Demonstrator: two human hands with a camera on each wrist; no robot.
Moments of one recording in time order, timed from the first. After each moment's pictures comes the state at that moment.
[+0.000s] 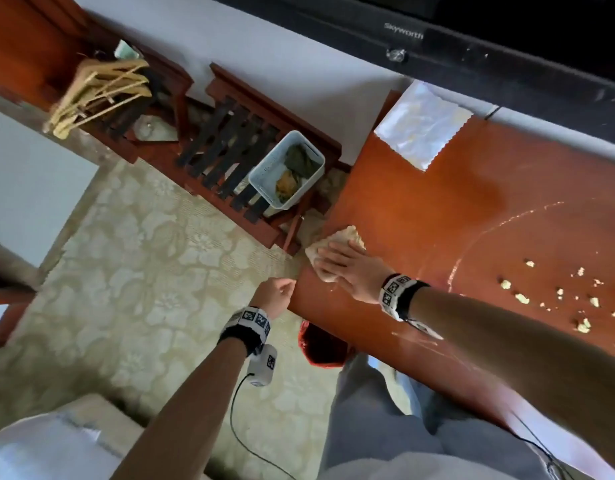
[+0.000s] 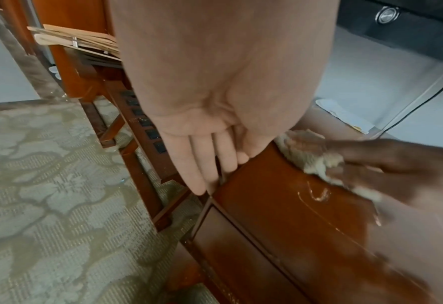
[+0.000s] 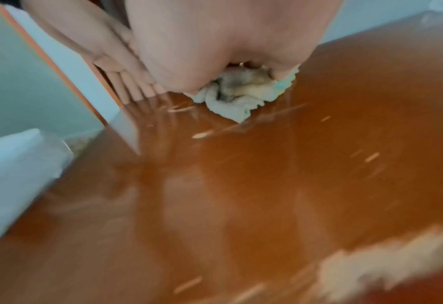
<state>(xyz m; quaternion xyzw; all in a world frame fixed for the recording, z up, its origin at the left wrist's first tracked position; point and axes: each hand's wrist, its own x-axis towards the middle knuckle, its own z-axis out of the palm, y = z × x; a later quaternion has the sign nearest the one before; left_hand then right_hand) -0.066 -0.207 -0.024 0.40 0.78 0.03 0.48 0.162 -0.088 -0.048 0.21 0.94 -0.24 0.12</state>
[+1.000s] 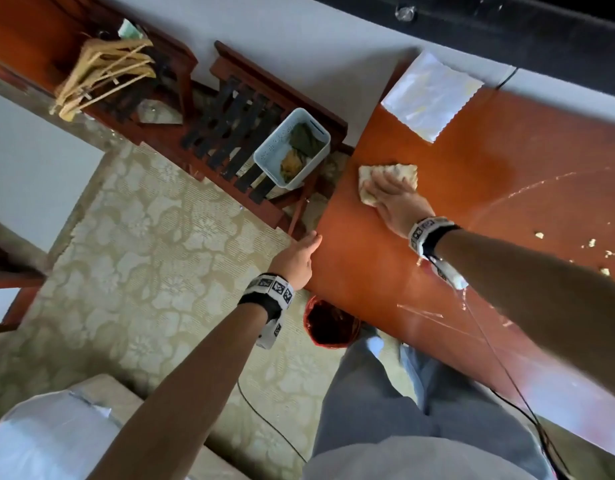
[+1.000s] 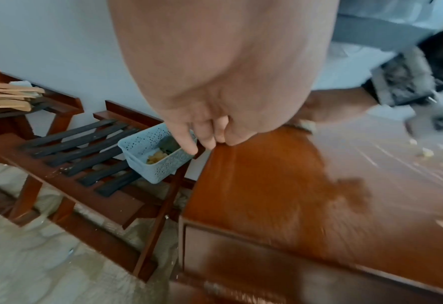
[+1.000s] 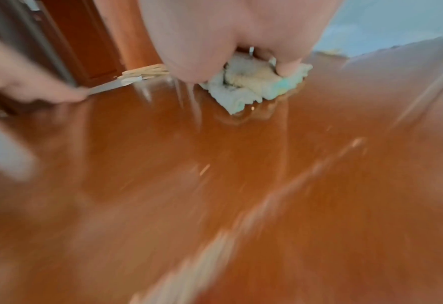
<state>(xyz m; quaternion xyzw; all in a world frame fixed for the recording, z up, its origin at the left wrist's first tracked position) -0.040 -0.198 -0.015 0.60 0.71 -0.02 0.36 0.194 -0.016 -0.047 0.42 0.88 -0.21 0.06</state>
